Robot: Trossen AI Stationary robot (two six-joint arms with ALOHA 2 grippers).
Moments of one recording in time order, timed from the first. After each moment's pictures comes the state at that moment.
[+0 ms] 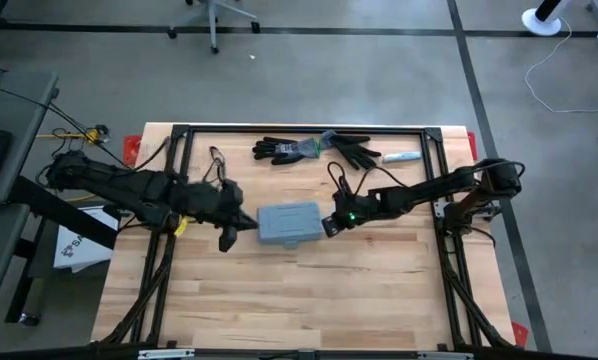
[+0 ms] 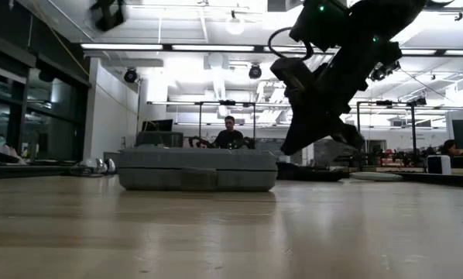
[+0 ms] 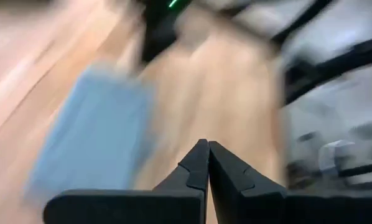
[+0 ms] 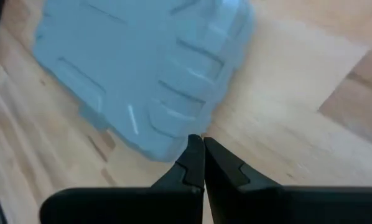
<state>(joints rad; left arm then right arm) -0.25 1.04 0.96 -0.57 -0.13 -0.61 0.03 1.61 0.82 -0.12 0.04 1.03</state>
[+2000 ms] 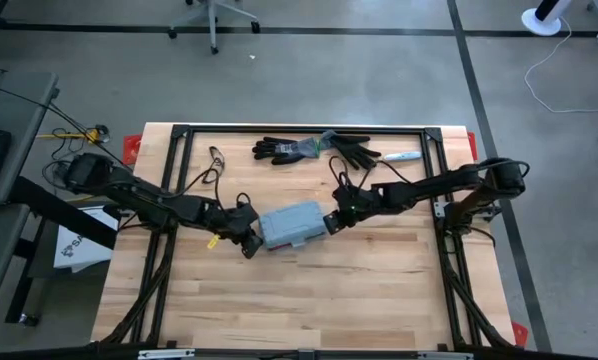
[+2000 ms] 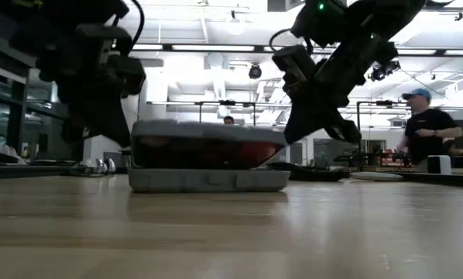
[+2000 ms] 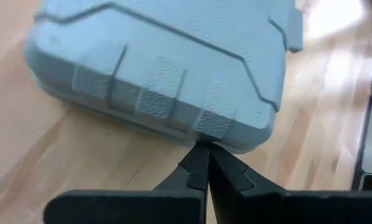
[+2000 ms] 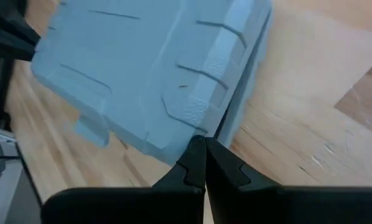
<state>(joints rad) -0.19 1.30 0.53 -0.03 -0.04 -0.94 0.01 1.57 0.81 -0.08 -0.08 1.03</state>
